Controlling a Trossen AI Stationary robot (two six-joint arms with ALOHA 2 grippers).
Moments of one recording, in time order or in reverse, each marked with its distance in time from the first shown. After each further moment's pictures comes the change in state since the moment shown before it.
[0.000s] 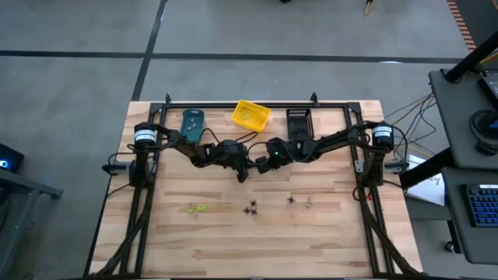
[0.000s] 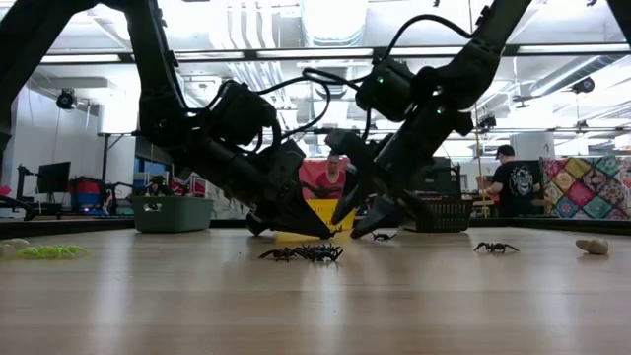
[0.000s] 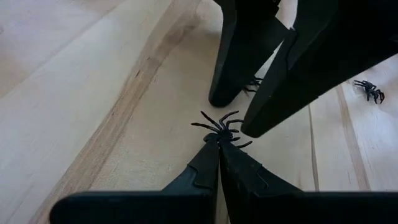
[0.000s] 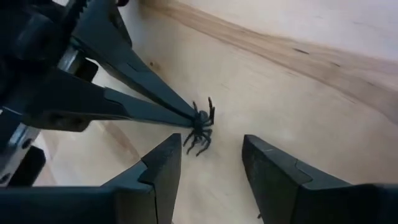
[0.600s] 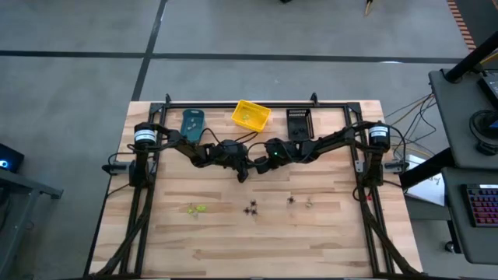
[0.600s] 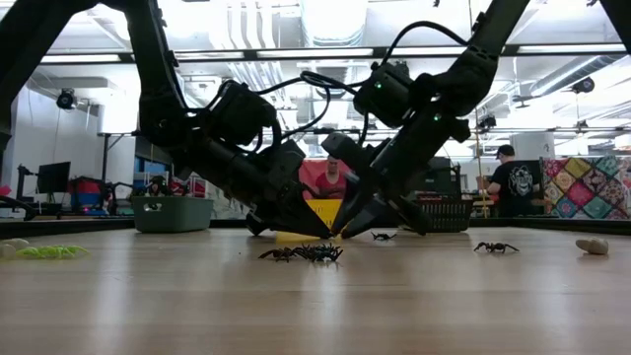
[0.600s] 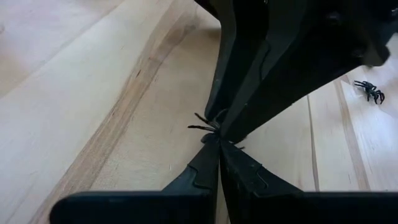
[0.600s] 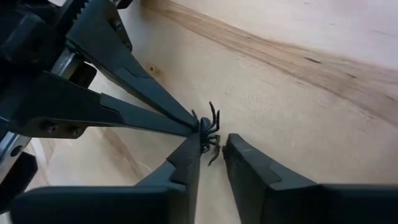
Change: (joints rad) left arm 0.000 0.000 0.000 0.000 0.000 -0.003; right arm 0.000 0.034 0.000 0.058 0.002 -0.018
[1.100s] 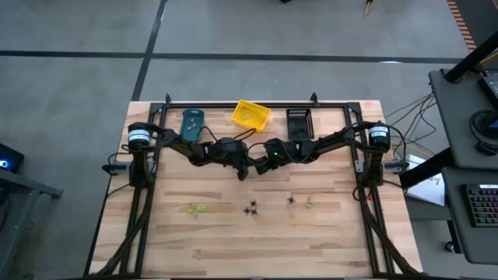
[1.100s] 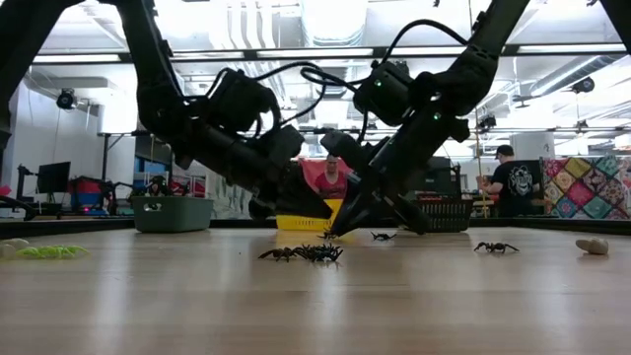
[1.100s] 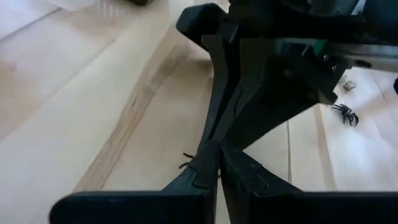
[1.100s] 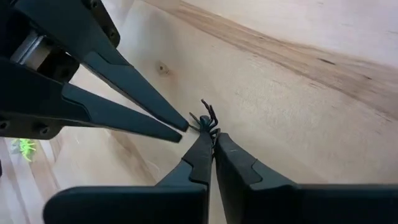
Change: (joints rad) left arm 0.000 -0.066 -0.004 -0.004 0.004 -0.017; right arm 0.000 -0.008 0.000 0.011 -0.005 -0.006
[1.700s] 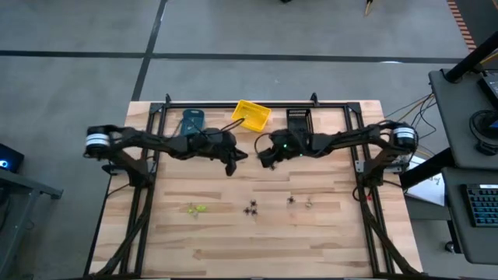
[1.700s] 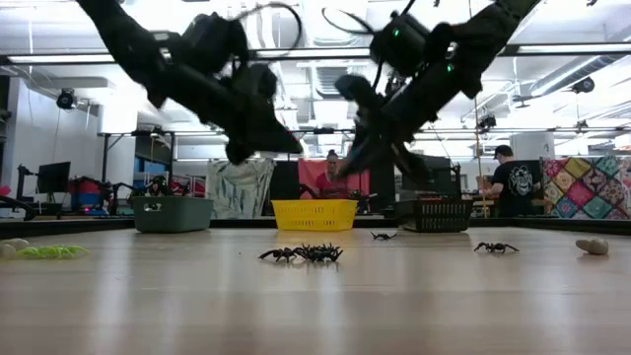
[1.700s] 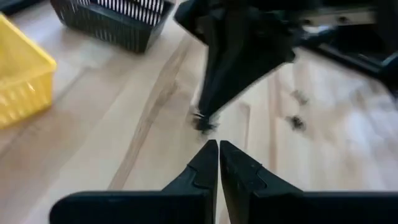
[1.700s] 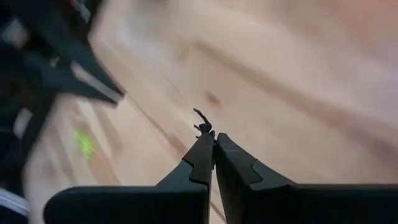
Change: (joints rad) left arm 0.008 -0.427 -0.039 -0.381 -0.002 0.063; right arm -0.018 -0.242 0.001 -0.138 0.024 -0.047
